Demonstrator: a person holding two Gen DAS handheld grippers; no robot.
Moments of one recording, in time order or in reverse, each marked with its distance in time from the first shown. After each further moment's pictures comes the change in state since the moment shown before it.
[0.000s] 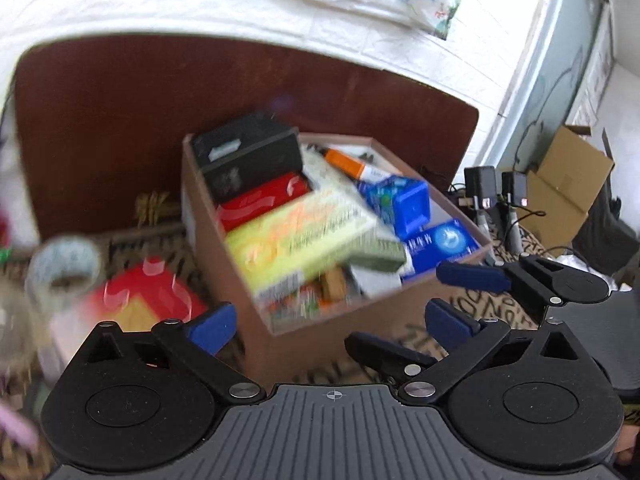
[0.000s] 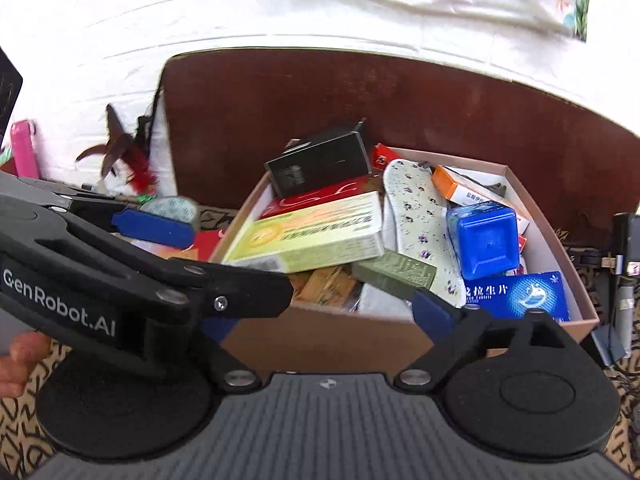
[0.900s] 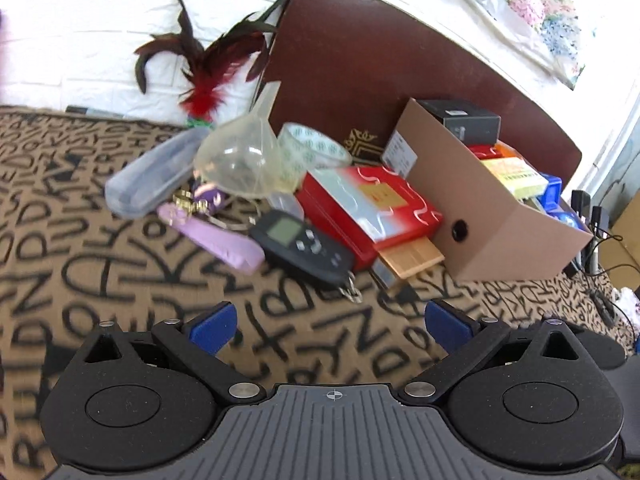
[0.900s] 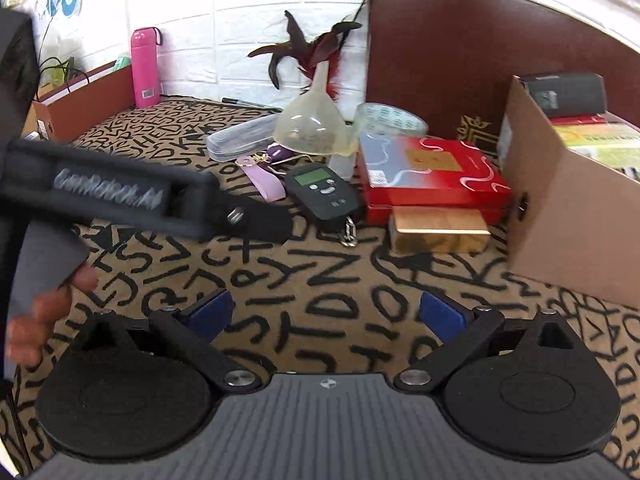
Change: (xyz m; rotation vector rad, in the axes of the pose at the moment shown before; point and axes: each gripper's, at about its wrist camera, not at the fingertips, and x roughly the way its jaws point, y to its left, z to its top) left arm -0.096 0.155 -0.111 -0.209 -0.063 0.207; right arm 0.013 0.185 -0.075 -0.107 0.096 0.249
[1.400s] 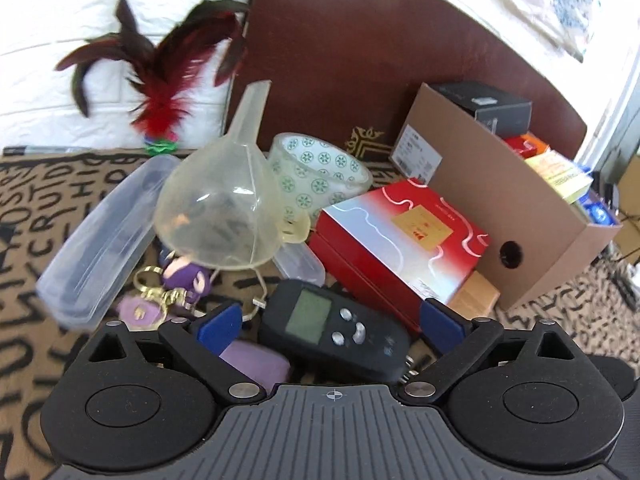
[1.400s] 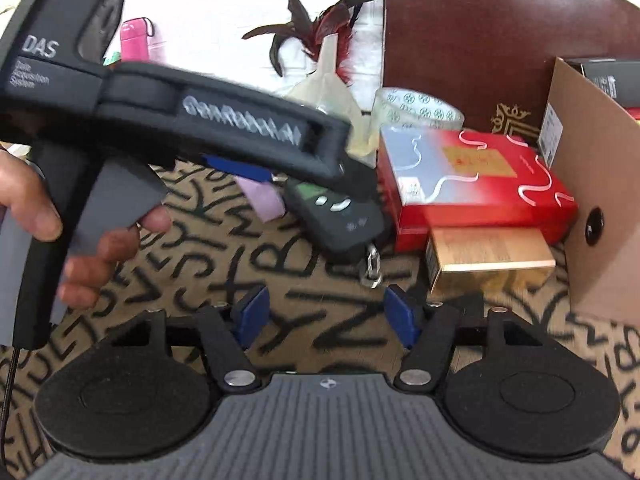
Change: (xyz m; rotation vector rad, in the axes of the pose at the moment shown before) left arm 0.087 0.023 0.047 0.132 0.049 -0.031; right arm 0.073 -0.008 0.023 0.023 0.021 0.030
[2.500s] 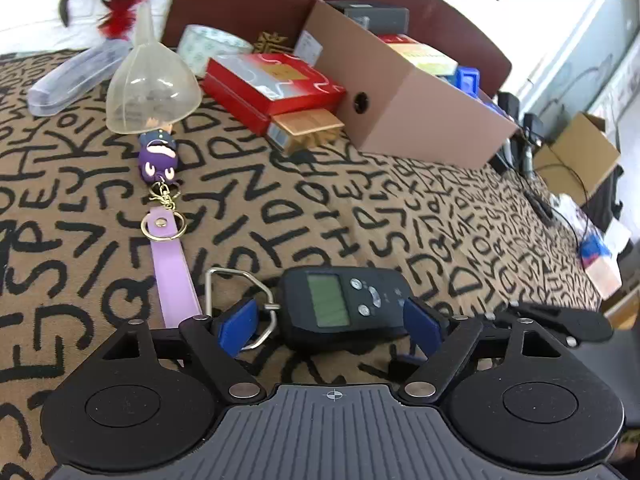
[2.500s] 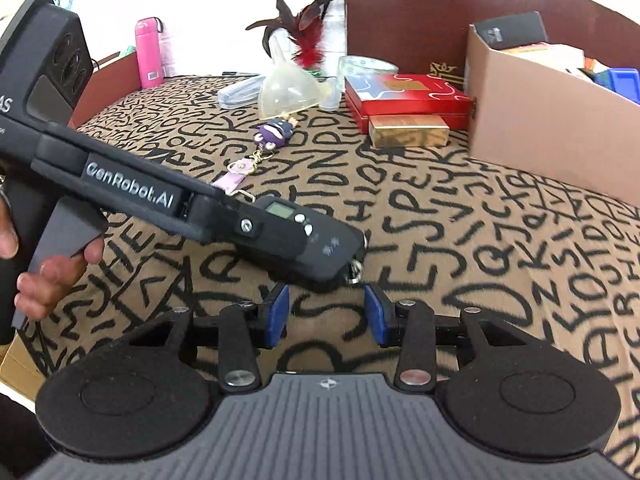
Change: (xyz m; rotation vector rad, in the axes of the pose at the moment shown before) left arm -0.100 -0.087 -0.121 -0.077 0.157 -0.167; right arm -0.144 0.005 -0.111 0.067 0.025 -0.044
